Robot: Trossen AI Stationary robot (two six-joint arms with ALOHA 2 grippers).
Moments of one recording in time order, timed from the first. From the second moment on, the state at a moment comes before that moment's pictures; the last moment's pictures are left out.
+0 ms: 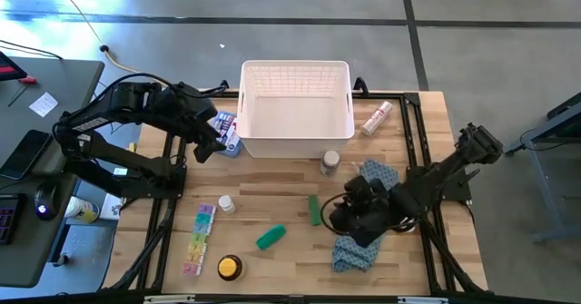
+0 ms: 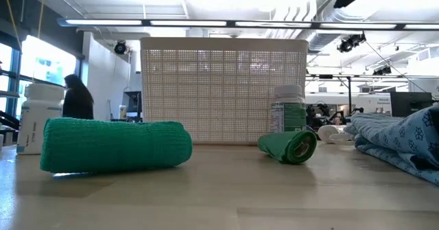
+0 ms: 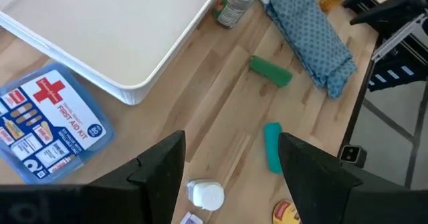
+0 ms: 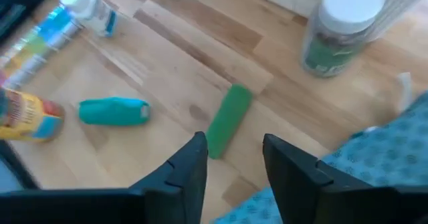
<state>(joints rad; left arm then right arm) 0.11 1.13 1.62 -1.38 0.02 -0.53 0.59 1.55 1.37 -1.07 0.60 1.47</state>
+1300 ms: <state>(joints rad) 0.11 1.15 1.62 -1.35 0.01 -0.61 0.23 1.55 0.92 -0.56 0.74 1.12</state>
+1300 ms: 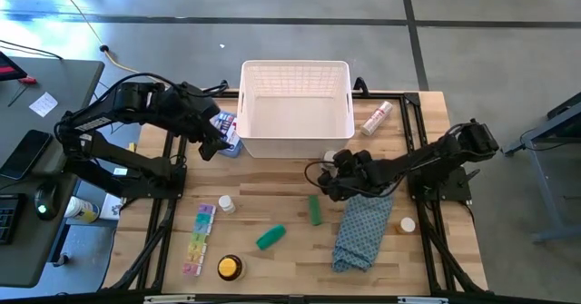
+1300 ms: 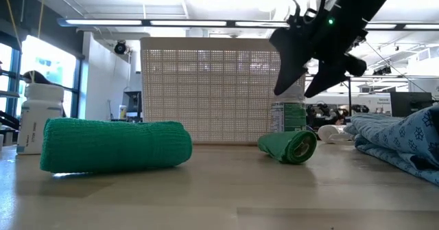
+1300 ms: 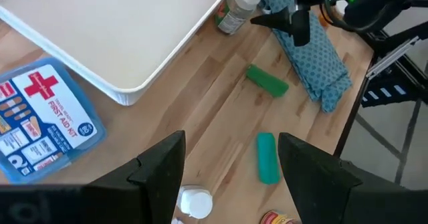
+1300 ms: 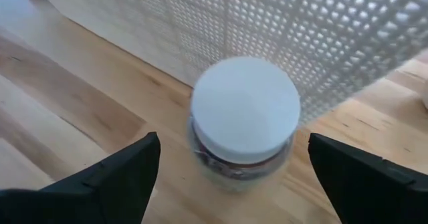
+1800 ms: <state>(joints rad) 0.11 1.15 1.62 -1.36 0.01 -0.63 0.13 1.55 0.92 -0.53 0.79 1.12</state>
